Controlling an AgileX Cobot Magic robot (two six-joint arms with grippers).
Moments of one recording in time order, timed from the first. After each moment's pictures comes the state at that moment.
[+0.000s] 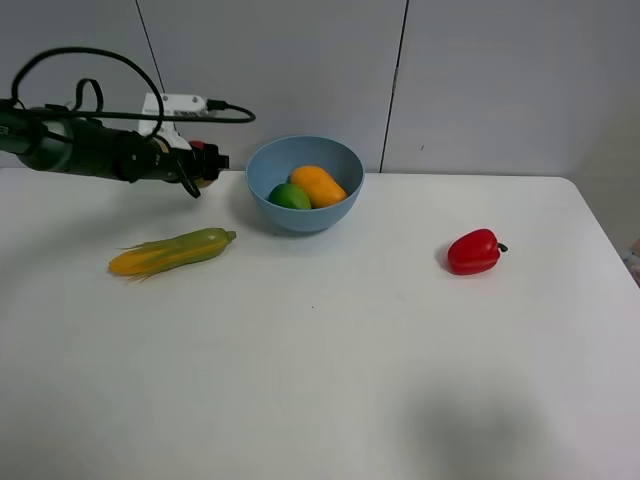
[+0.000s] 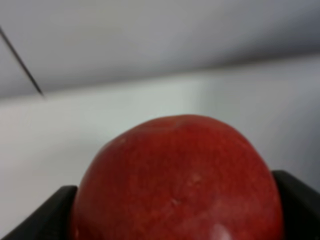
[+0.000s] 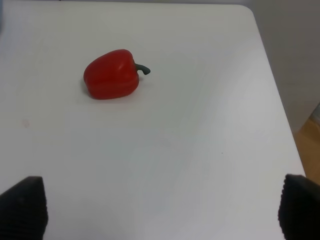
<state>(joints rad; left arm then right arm) -0.20 2.08 -1.28 -0.01 -0.15 -0.12 -0.01 0.00 -0.50 0.00 1.07 0.04</state>
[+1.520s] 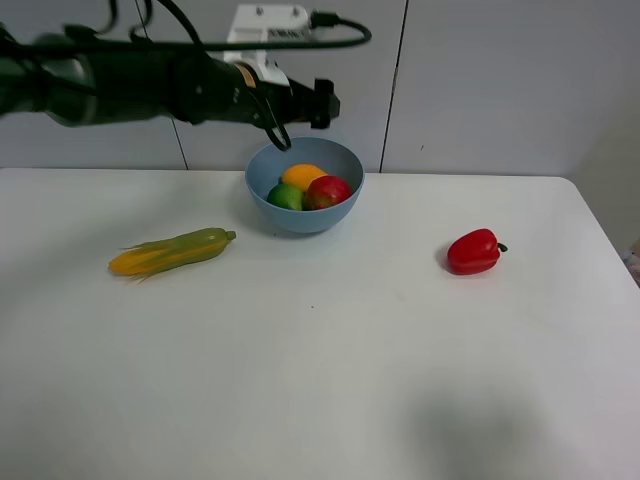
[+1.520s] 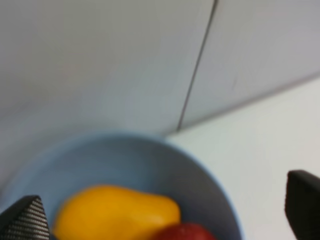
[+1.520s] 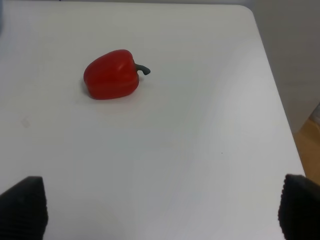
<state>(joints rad) -0.52 1.84 -1.44 -0.07 0.08 -0.12 -0.01 0.00 -0.50 0.00 1.07 0.04</state>
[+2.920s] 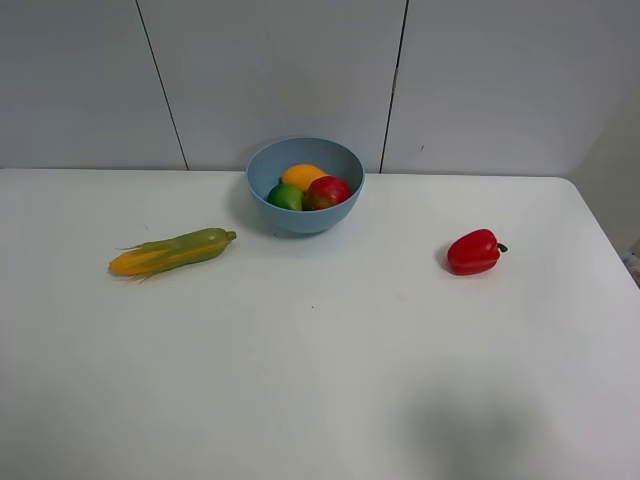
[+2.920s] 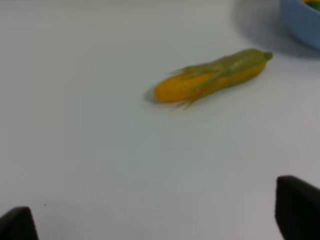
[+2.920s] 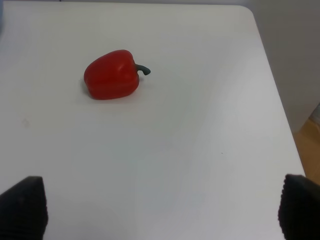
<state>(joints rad) -0.06 0.15 -0.53 0.07 1.02 -0.12 -0.01 0.00 -0.50 0.00 1.07 0.04</state>
